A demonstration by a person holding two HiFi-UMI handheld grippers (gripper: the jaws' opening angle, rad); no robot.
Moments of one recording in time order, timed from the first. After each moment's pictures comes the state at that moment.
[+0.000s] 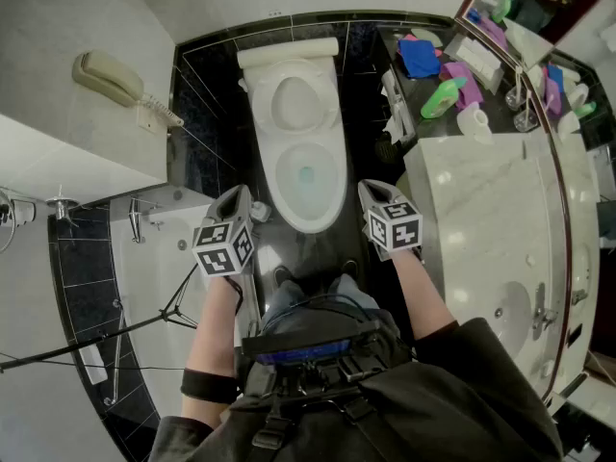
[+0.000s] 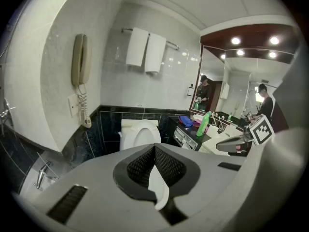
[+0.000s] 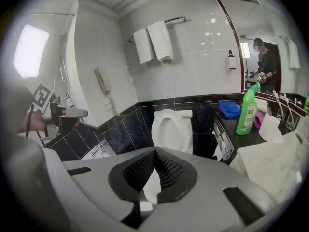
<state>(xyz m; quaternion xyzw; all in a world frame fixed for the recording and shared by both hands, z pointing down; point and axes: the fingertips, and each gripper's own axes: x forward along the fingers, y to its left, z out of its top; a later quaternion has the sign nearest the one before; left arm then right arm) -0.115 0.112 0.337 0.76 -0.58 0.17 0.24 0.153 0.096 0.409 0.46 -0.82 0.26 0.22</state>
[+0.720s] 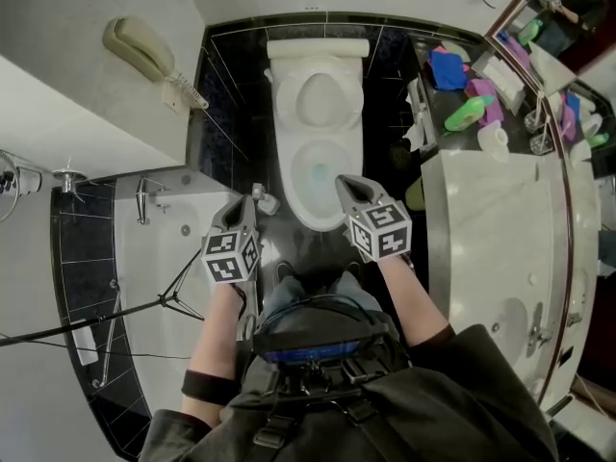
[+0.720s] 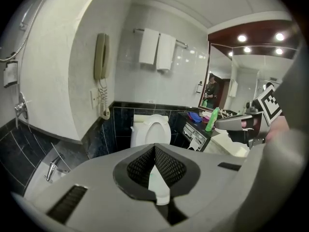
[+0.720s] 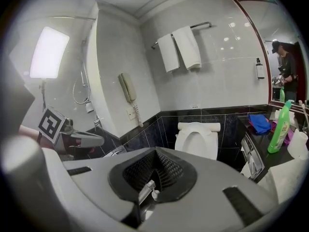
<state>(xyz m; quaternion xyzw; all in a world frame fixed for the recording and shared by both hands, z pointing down) -0.175 0.143 0.367 0.74 -0.60 0.18 0.24 0.025 0.093 0.353 0.39 -0.88 0.21 0.17</state>
